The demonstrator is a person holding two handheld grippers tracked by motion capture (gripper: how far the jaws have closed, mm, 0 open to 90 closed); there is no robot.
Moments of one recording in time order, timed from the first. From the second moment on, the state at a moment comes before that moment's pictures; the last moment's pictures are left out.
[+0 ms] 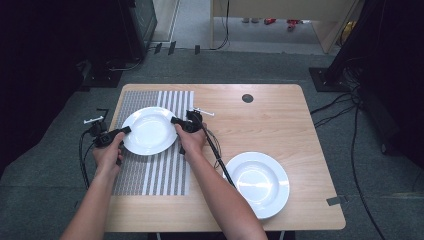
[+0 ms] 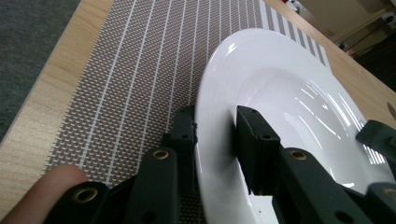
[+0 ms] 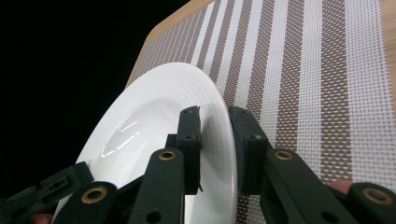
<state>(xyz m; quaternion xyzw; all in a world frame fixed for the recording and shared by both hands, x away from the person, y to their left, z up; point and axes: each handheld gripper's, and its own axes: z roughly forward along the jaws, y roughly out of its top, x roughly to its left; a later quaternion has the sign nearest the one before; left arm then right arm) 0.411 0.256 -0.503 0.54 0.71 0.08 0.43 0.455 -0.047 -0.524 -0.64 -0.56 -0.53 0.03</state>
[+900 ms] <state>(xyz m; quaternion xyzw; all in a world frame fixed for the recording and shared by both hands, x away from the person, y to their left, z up) 0.366 0.255 -0.470 0.61 0.66 0.15 0.42 0.430 -0.080 -0.478 -0.55 -0.69 -0.46 -0.11</state>
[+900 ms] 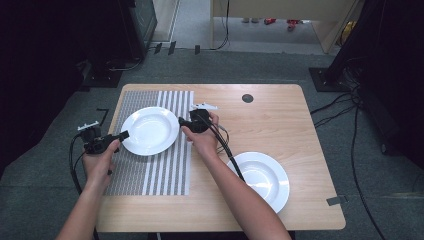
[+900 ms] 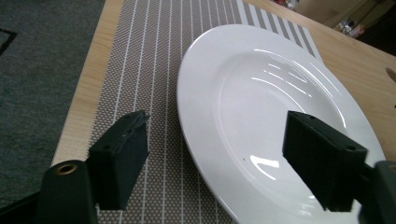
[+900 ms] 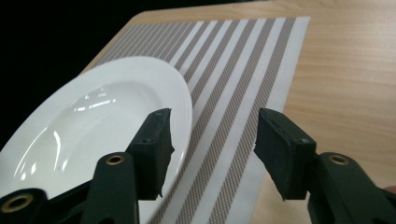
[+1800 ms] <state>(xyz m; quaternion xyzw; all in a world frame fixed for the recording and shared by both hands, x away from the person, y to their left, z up) 0.317 0.230 -0.466 0.64 0.63 0.17 0.40 0.366 -0.166 -0.441 -0.52 -0.70 -0.49 -0.11</state>
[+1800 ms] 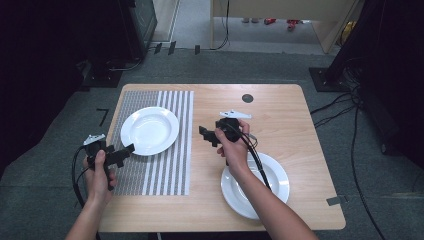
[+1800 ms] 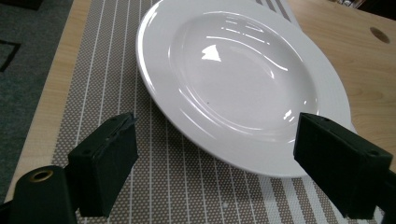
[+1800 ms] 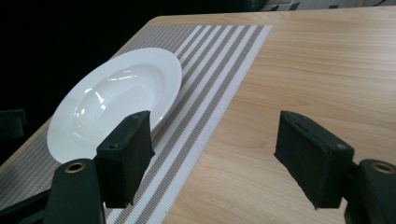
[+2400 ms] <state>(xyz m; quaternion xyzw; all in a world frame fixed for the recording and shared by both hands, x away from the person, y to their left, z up) 0.283 0.235 -0.470 0.64 0.62 0.17 0.41 0.322 -0.224 -0.434 -0.50 -0.70 -0.49 -0.12</state>
